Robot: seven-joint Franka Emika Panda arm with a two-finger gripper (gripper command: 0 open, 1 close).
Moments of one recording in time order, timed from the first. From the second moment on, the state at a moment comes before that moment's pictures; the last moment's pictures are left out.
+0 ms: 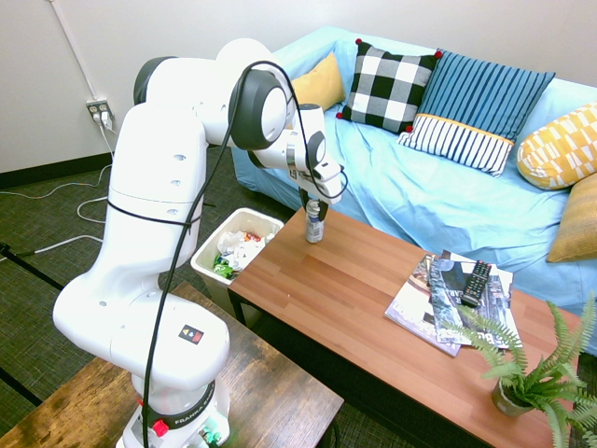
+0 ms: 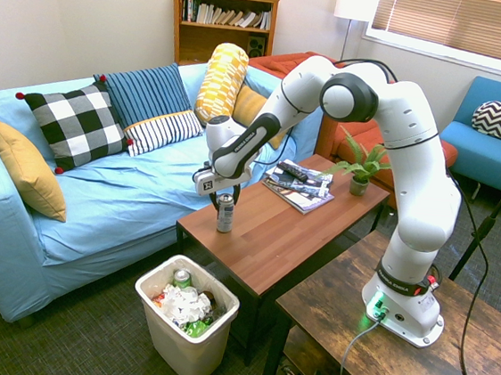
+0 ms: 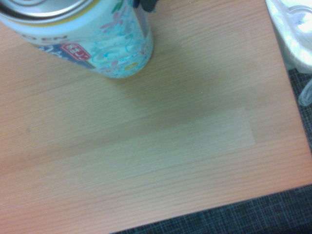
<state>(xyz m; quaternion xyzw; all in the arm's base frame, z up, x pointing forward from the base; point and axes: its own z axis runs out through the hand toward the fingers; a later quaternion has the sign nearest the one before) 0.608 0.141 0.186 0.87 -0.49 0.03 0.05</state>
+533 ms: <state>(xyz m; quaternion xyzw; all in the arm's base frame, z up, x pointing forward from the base) 0.589 0.220 0.226 0.89 -0.45 0.04 0.03</state>
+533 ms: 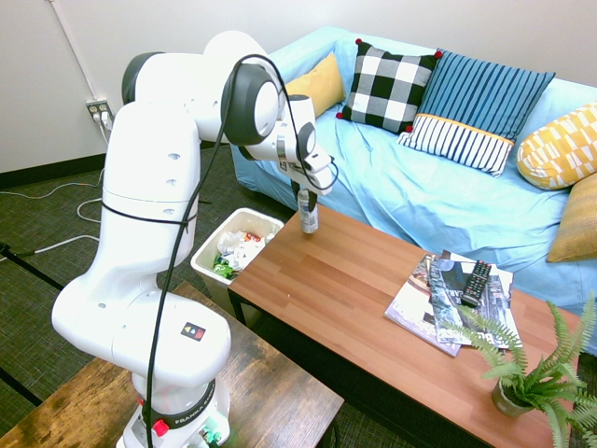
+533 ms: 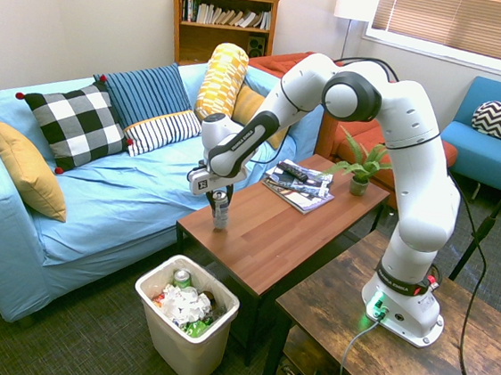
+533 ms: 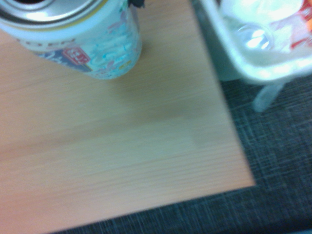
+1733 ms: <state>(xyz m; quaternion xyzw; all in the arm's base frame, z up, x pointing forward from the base) 0.503 0.442 0.112 0.93 -0.36 0.07 0.08</state>
